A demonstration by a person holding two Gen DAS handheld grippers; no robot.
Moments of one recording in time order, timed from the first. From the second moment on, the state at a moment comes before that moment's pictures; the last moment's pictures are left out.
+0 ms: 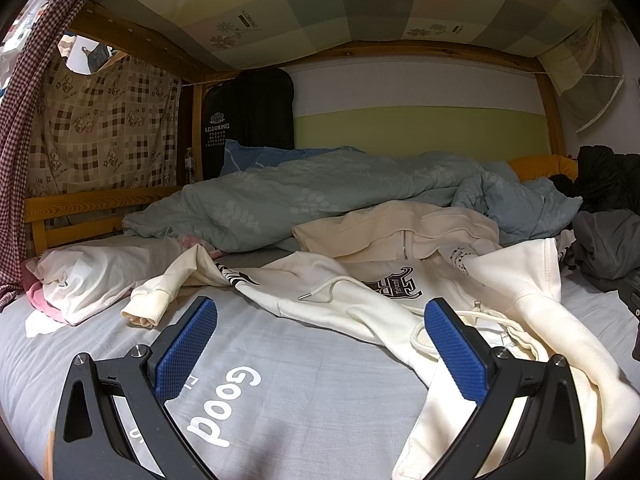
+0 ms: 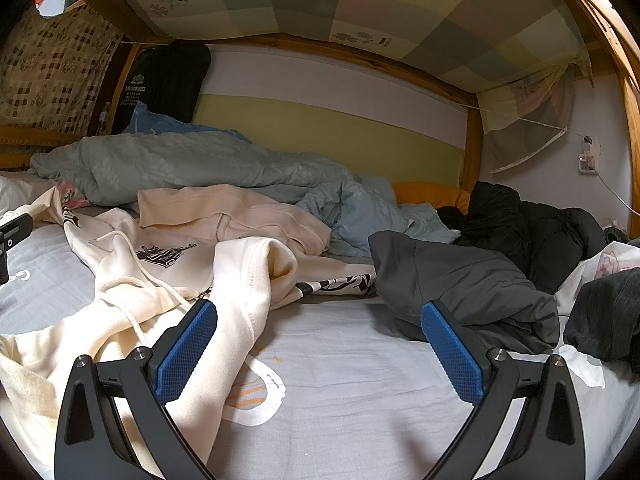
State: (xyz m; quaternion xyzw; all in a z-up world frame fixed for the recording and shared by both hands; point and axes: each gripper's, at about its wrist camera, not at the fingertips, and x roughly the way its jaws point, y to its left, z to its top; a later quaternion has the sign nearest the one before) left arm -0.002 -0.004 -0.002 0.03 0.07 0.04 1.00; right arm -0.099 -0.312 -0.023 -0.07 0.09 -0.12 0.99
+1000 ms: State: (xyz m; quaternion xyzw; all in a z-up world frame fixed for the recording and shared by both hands) left arm -0.003 -0.009 -0.005 0.06 0.08 0.05 0.99; right arm -0.042 -0.681 -0.041 0.02 0.37 -0.19 0.91
